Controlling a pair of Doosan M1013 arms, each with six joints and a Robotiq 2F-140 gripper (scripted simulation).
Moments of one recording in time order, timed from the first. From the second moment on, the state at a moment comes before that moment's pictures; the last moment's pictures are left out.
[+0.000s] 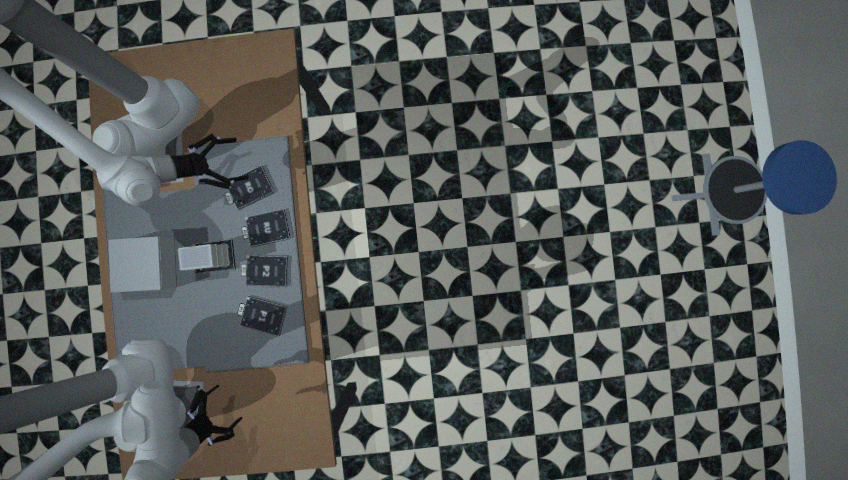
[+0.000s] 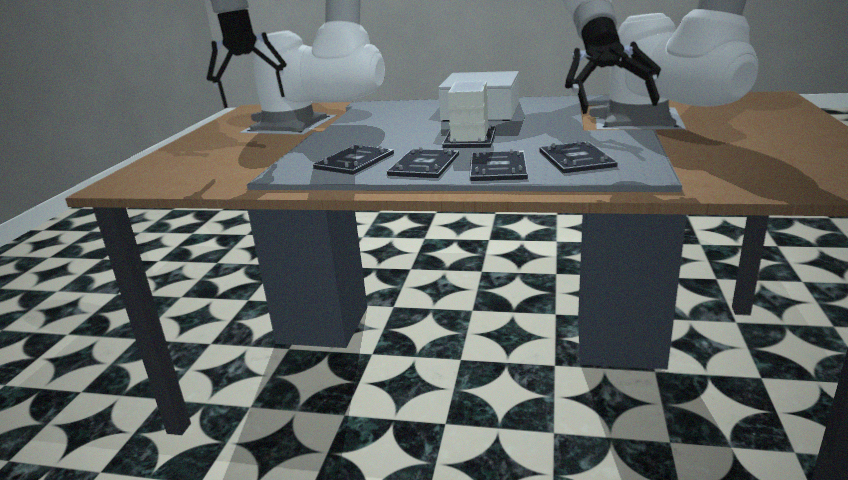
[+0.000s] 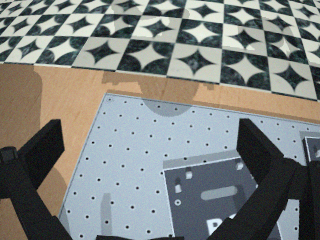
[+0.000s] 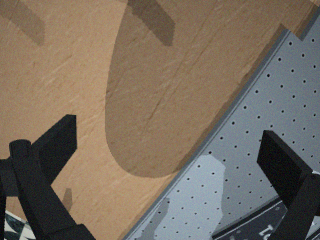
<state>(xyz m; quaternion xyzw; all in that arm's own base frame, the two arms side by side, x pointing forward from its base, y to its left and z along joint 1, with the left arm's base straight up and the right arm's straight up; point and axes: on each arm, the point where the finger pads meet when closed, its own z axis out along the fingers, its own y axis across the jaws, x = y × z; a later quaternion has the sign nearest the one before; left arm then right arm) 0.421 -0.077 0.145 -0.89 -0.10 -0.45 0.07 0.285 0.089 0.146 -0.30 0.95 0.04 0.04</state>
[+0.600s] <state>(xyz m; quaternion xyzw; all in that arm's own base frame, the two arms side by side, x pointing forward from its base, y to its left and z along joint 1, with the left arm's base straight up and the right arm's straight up) 0.421 -0.077 0.145 -0.89 -0.10 -0.45 0.07 0.285 0.089 0.256 -0.30 0.95 0.04 0.04</state>
